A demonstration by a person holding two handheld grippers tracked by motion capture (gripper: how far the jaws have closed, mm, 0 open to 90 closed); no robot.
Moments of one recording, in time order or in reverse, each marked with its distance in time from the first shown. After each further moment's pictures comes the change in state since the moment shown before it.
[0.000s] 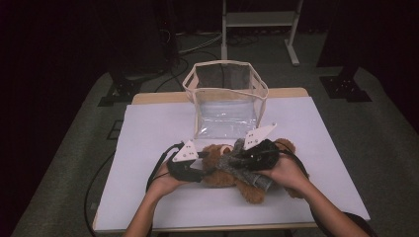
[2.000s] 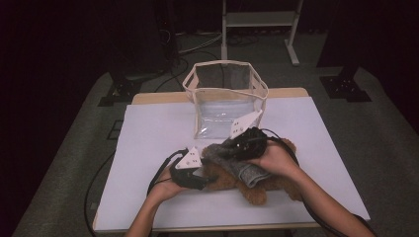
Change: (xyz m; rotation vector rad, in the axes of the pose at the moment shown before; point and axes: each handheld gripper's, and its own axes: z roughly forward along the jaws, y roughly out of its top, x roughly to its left) left arm -0.016 -0.005 0.008 0.030 -0.068 0.057; right arm -0.005 0.052 0.001 0.018 0.006 -0.057
